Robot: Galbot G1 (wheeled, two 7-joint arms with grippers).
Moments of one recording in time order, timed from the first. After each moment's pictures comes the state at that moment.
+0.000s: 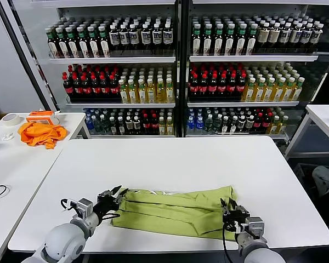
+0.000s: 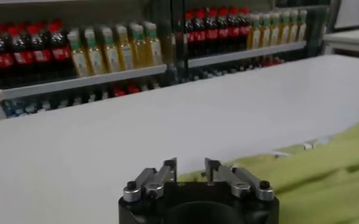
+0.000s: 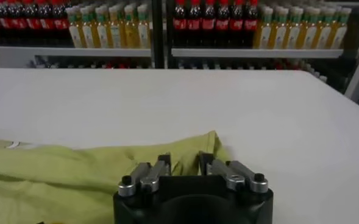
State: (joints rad) left arm 1.21 -0.89 -0.24 -1.89 -0.59 0.38 -0.07; right arm -1.48 1.08 0.38 2.18 0.51 -0.48 0.40
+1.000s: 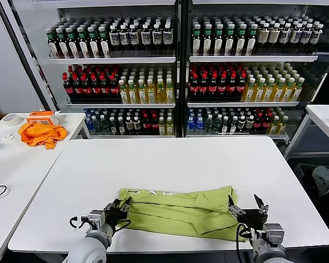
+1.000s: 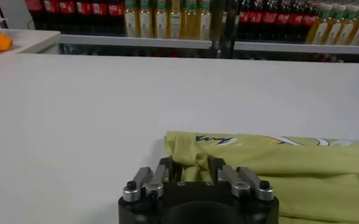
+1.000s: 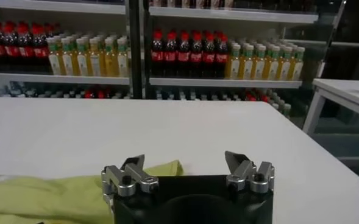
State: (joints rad) left arm 1.26 -1.02 -0.15 -1.94 -0.69 0.44 -0.42; right arm -1.56 1.10 0.46 2.24 0.44 -0.44 0.40
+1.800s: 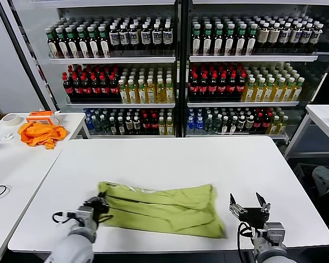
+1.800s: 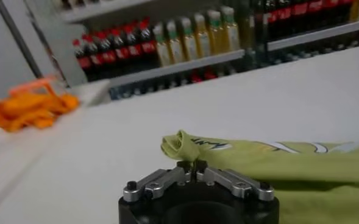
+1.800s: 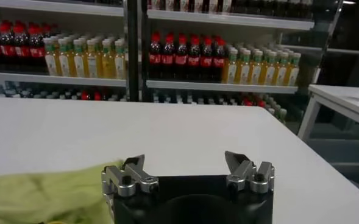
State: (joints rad) left arm 1.32 -0.95 -0.32 -2.01 -0.45 0.53 -0.44; right arm -1.54 1.09 0.46 2.22 0.44 -0.43 0.40
